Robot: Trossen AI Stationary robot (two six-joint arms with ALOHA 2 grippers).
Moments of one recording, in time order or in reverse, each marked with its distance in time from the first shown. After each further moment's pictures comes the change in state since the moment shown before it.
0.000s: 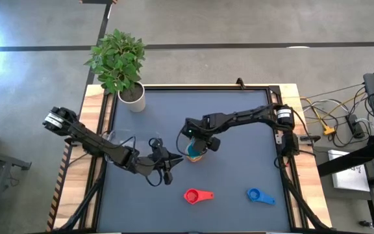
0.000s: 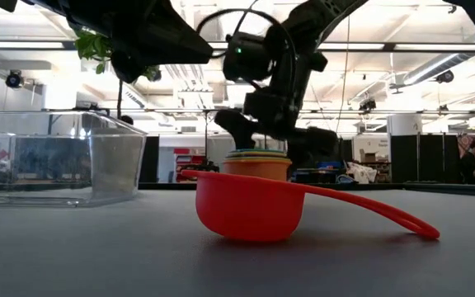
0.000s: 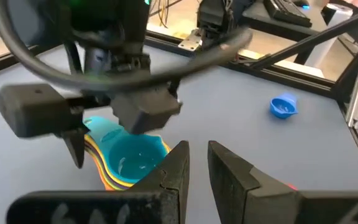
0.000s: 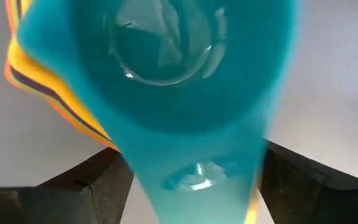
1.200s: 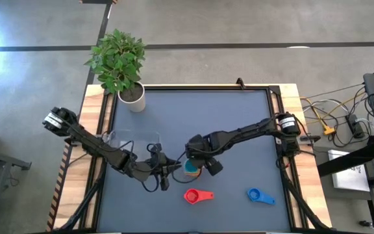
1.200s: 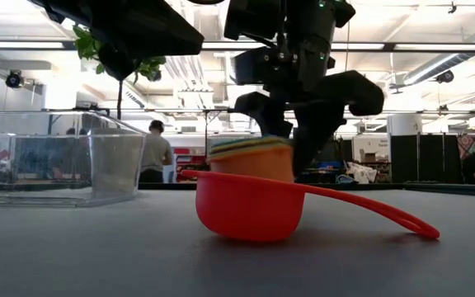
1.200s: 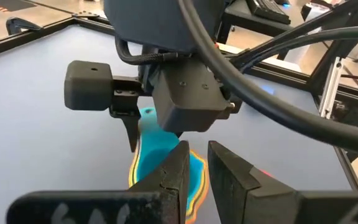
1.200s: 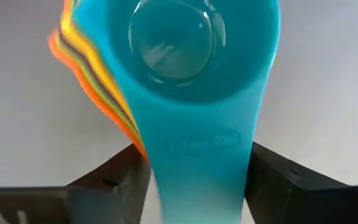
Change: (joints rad) left arm -0.066 0.000 -0.007 0.010 -0.001 -0.030; right arm 0.230 -0.024 0.059 -0.188 0.062 0.758
